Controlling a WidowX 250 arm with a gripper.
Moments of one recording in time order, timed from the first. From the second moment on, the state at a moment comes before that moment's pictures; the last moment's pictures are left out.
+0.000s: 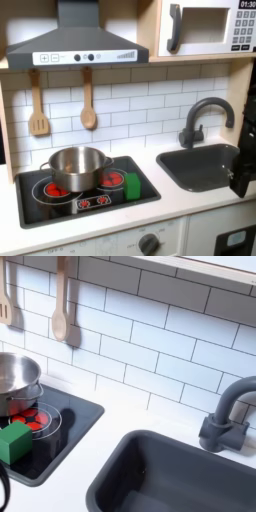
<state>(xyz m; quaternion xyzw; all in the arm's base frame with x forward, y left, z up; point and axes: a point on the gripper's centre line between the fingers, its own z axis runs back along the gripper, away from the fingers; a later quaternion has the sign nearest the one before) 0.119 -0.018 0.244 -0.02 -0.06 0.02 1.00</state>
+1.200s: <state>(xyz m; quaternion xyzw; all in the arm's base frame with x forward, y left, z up) 0.158 0.006 0.246 -0.01 -0.09 0.03 0.99</state>
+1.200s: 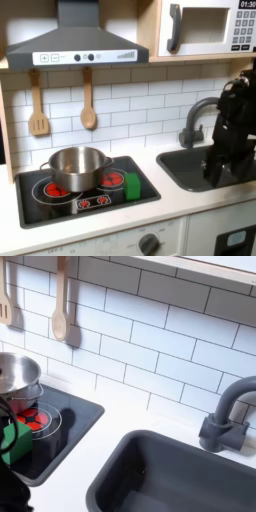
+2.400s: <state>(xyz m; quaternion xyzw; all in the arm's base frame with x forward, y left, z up) 0.218 0.055 0.278 0.01 -0.22 0.07 0.97</state>
